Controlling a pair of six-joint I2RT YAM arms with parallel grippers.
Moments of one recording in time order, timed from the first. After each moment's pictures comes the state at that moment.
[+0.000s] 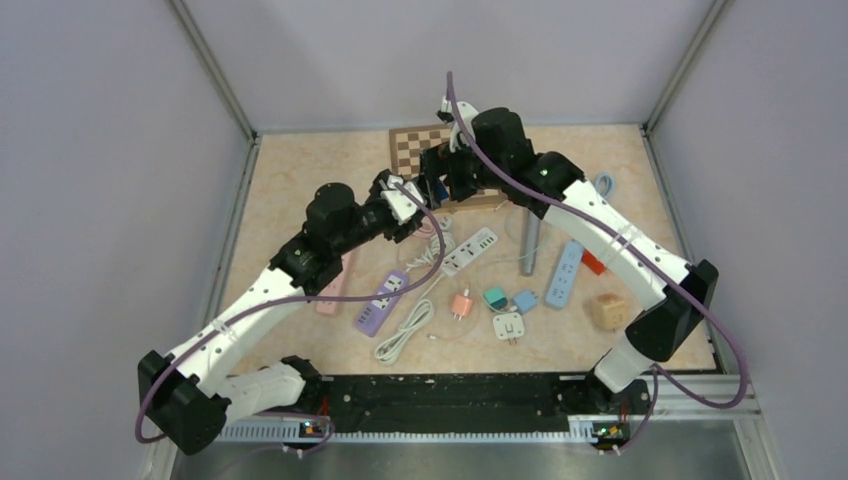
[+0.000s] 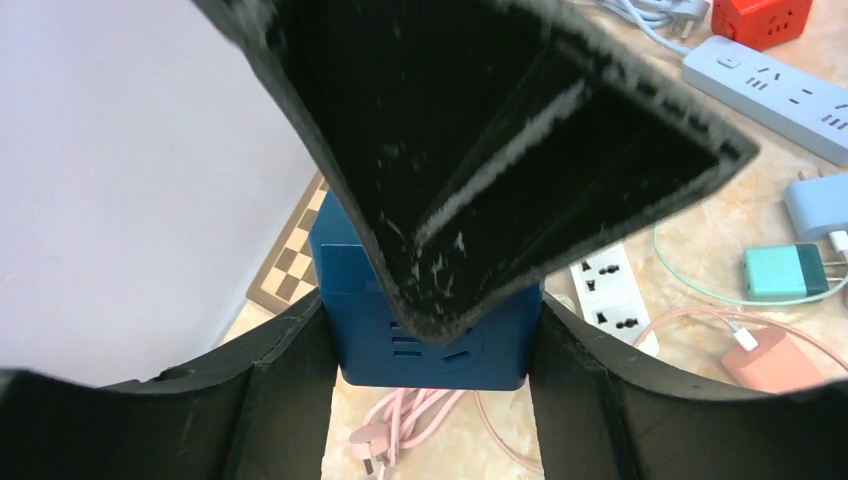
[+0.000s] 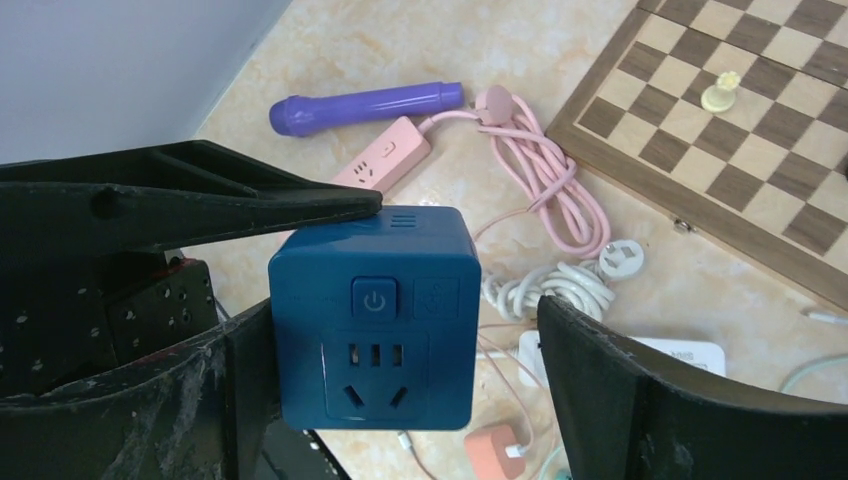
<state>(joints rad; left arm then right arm) -0.61 1.09 0.96 -0.04 0.27 0.50 0.74 1.59 1.72 -0.63 -0.19 0.26</state>
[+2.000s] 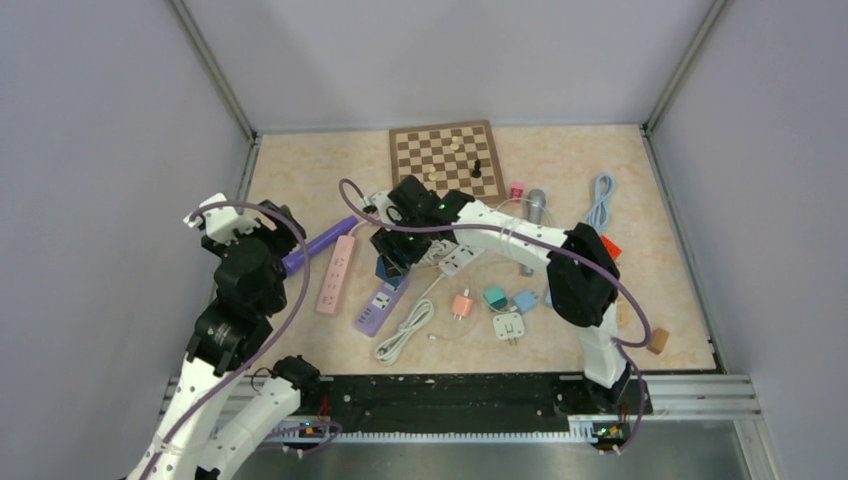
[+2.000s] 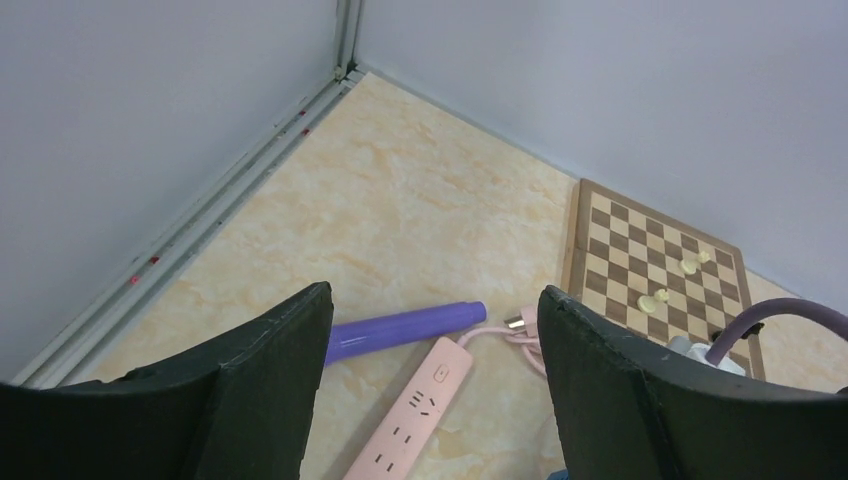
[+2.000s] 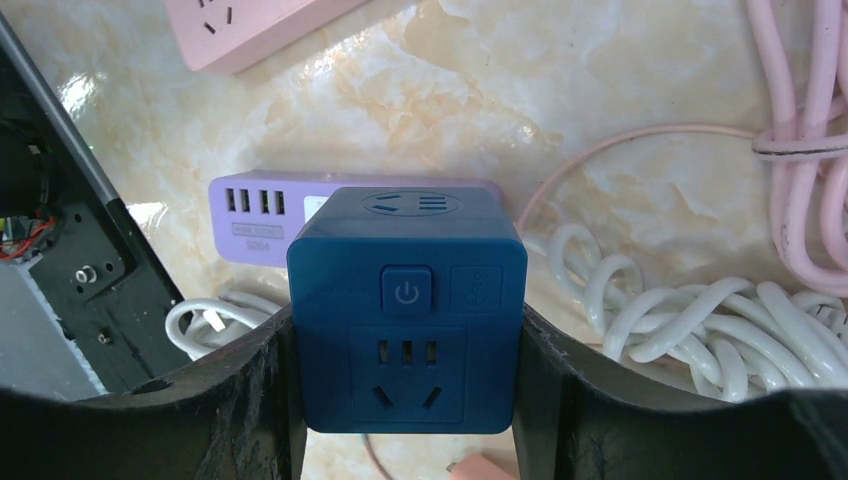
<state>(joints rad) -0.43 0.59 0.92 -0.47 -0.77 -0.43 0.92 2.00 1.70 -0.64 -0.30 0.05</state>
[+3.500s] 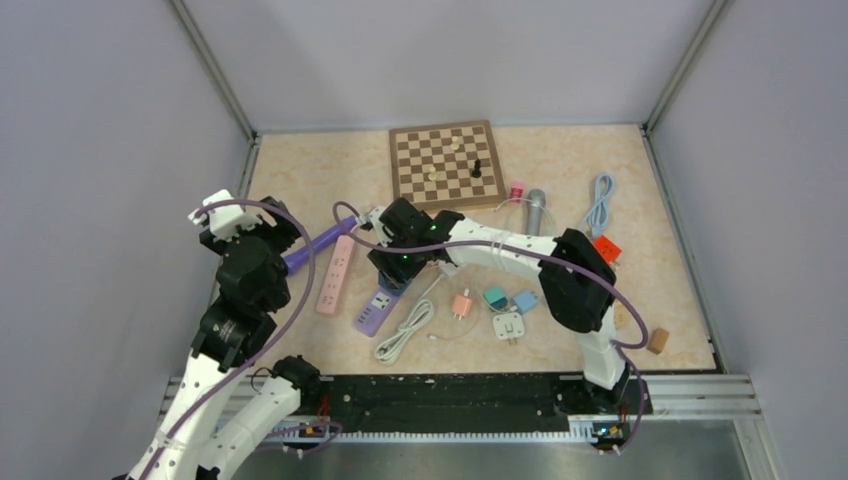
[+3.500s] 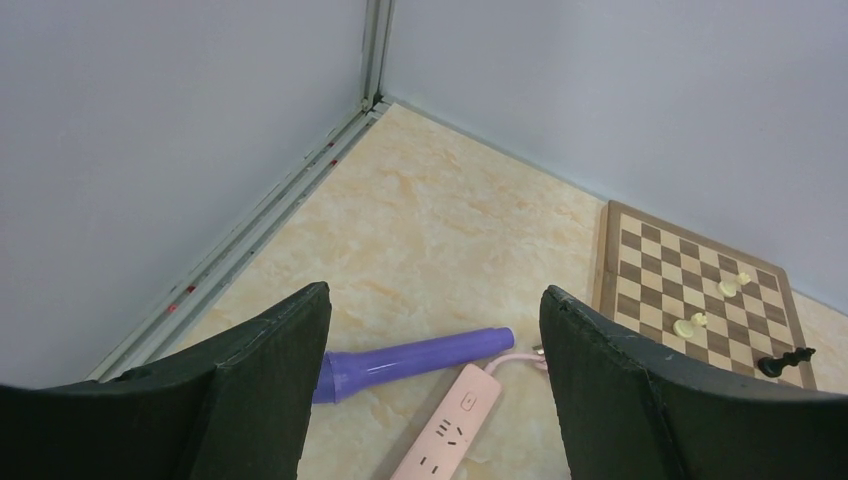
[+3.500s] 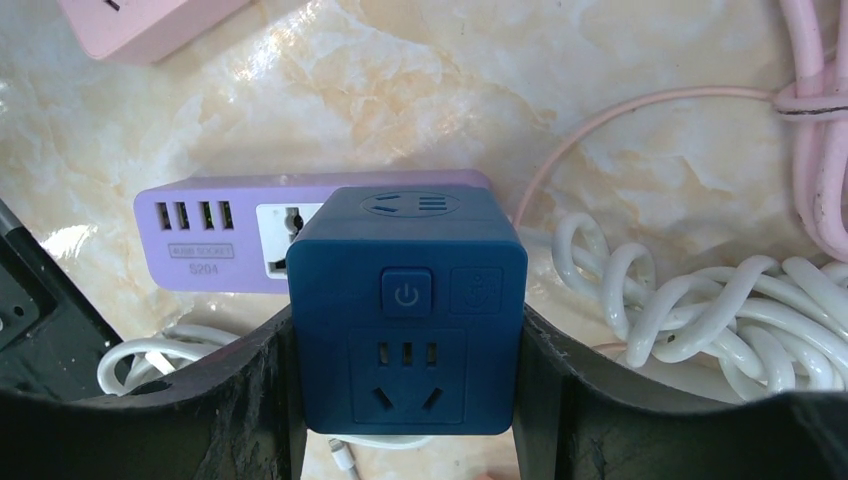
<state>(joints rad) -0.43 0.59 0.89 -0.37 -0.83 -0.30 0.99 2.02 1.61 -0.57 -0.13 0.08</state>
